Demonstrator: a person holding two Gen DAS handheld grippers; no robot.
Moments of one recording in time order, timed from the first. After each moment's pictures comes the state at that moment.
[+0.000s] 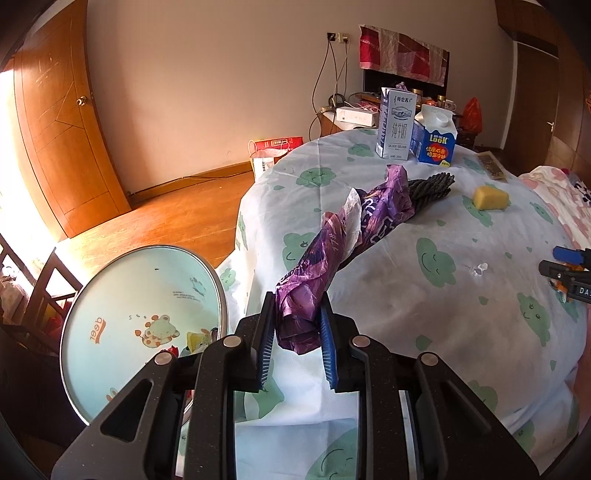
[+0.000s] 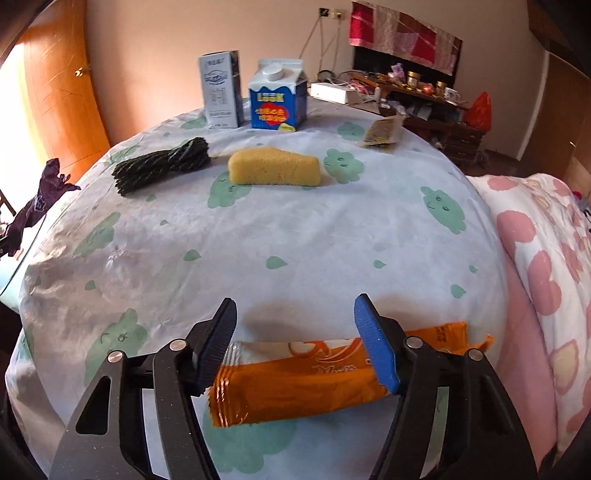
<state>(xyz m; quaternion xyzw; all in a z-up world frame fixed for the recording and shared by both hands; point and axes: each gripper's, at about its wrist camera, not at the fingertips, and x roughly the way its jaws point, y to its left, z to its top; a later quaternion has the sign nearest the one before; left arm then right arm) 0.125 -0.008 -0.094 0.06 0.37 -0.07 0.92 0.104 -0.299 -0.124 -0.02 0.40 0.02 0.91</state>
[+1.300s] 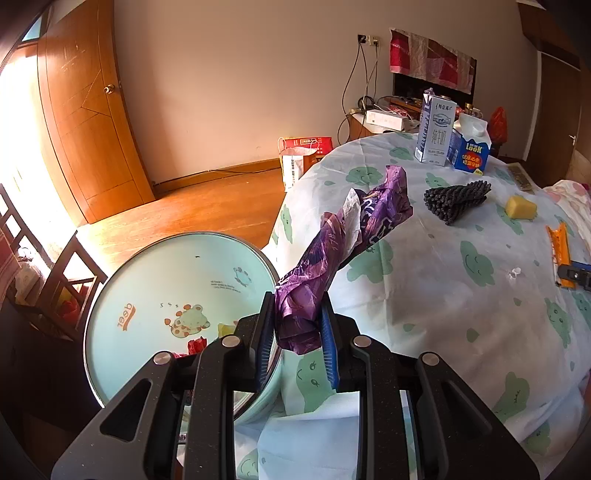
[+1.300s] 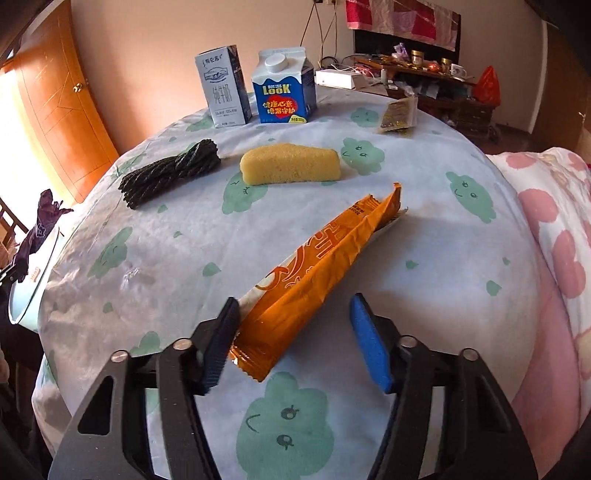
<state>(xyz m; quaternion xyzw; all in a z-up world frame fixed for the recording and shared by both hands) 0.123 0.029 -0.096 0.04 0.37 -0.02 0.93 0.122 -0.312 -0.134 0.07 0.43 0.02 0.90</state>
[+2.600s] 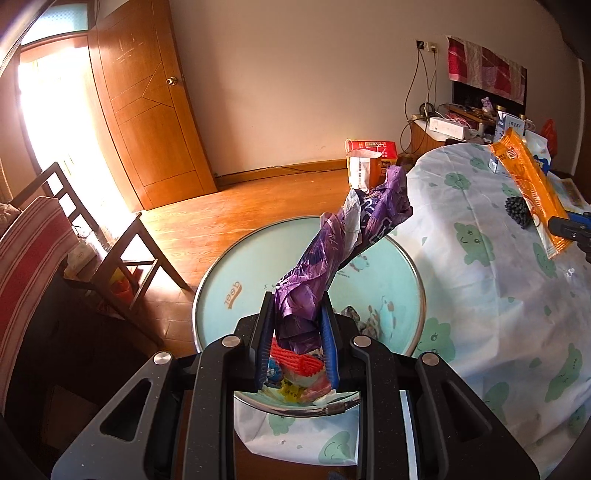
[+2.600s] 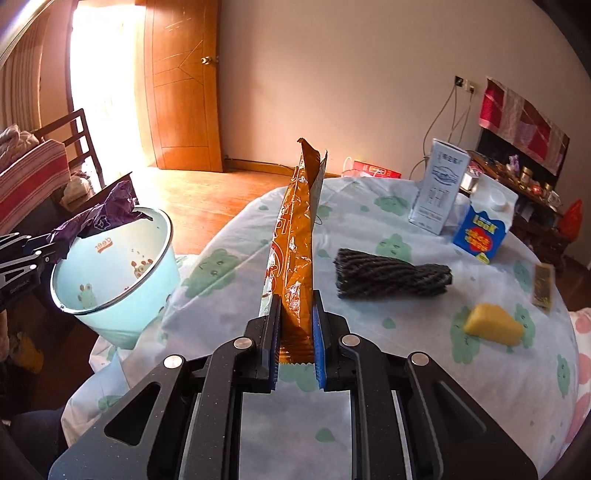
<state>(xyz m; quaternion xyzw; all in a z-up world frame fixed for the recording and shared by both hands) 0.091 0.121 -0.084 0.05 0.36 0.10 0.93 0.164 -0.103 -0.087 -0.10 0.34 0.20 0.91</state>
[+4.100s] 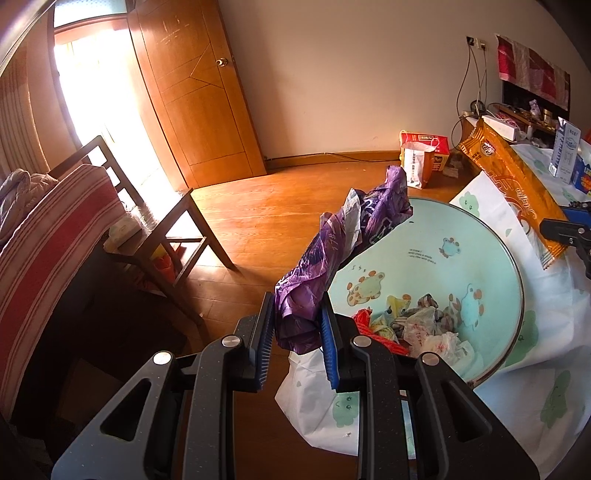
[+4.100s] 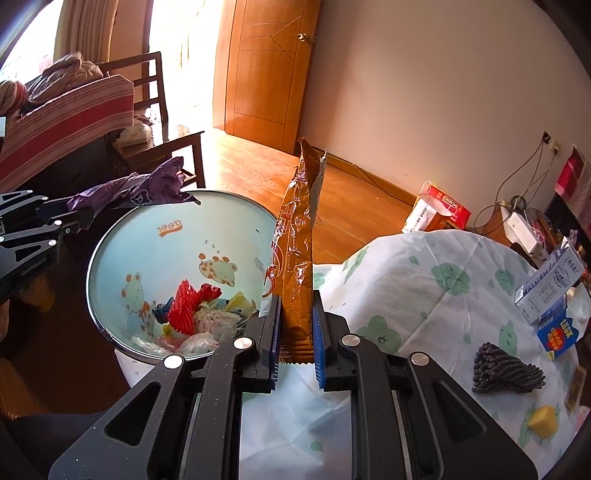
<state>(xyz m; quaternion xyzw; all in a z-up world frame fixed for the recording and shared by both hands) 0.080 0.193 -0.093 0.04 0.38 0.18 0.91 0.168 0.039 -0.094 -0.19 0.33 0.31 0.87</state>
